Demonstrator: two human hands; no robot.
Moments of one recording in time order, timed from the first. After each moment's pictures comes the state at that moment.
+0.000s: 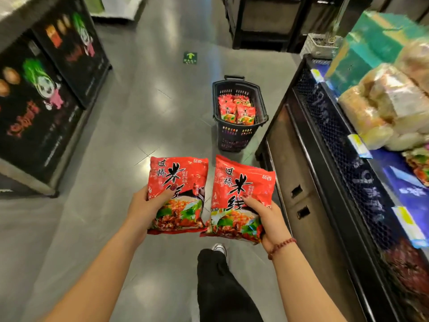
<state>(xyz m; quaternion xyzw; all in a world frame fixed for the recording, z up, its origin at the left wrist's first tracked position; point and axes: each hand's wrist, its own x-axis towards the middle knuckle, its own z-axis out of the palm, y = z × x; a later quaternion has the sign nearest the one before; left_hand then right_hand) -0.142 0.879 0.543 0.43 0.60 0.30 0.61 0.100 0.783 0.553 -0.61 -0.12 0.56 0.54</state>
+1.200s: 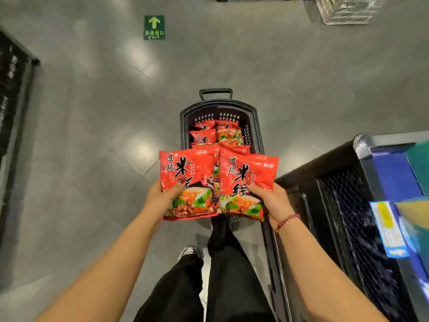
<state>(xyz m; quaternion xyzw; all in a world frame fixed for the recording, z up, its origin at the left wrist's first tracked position) 0.229 1.485 0.433 0.39 0.63 0.21 0.64 0.468 1.392 0.452 -0.70 -0.04 0.54 0.47</state>
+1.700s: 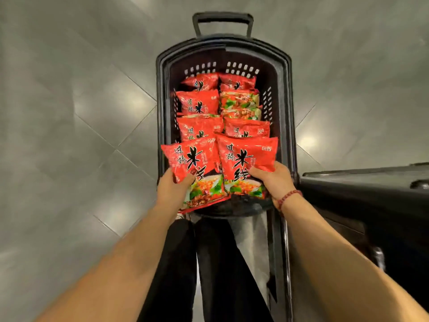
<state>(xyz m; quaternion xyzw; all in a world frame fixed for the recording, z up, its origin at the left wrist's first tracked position) 0.317 1.551 0.186 0.34 0.70 0.14 0.61 0.541 1.504 0.197 -0.78 -0.09 0.54 0.32</state>
